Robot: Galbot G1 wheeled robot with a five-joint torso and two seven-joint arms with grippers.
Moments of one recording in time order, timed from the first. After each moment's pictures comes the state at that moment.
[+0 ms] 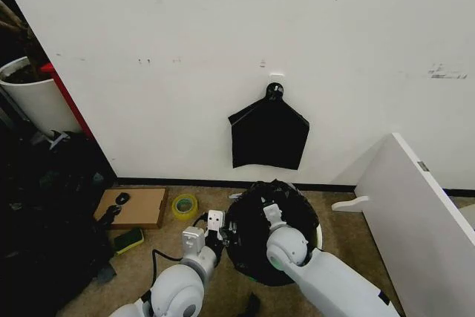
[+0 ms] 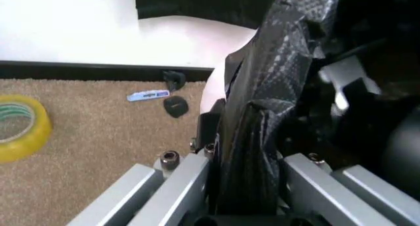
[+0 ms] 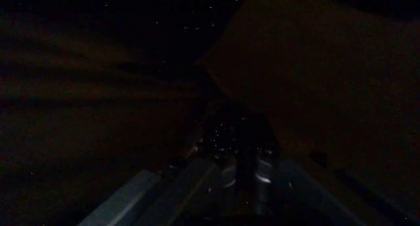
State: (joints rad) left arm 1.20 -1.00 0.13 -2.09 -0.80 0.28 -0.49; right arm -0.89 1.14 -0.28 1.68 0.54 -0.61 0.68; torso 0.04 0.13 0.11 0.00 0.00
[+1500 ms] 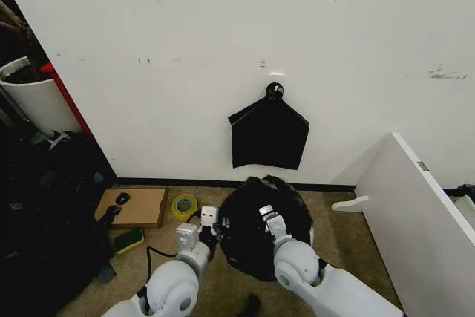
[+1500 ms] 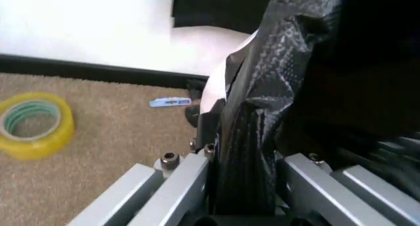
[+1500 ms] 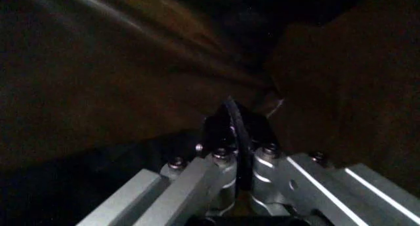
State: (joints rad) left arm 1.18 -1.01 0.06 -2.03 -0.87 0.25 -0.50; right arm -1.01 1.03 -0.25 1.95 0.53 -0.61 0.53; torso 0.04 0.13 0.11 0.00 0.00
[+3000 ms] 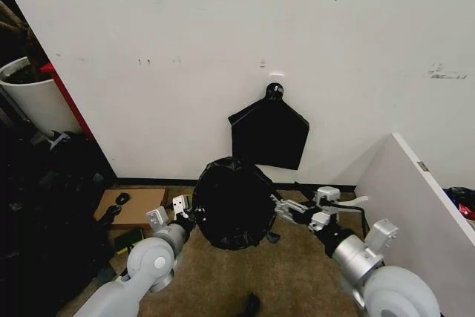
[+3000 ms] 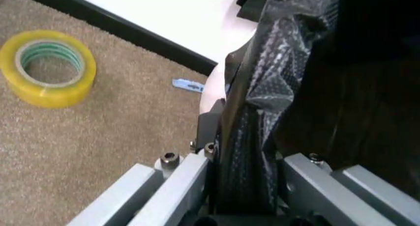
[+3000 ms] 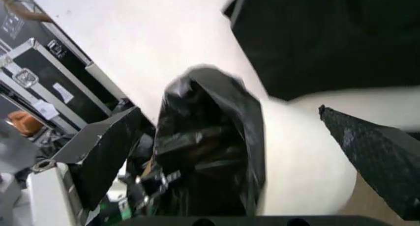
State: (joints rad) left arm 1.18 -1.00 -0.12 -1.91 -1.22 0.26 -0.43; right arm -1.57 0.96 0.42 2.34 1.03 -0.25 0.10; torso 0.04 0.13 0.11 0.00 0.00
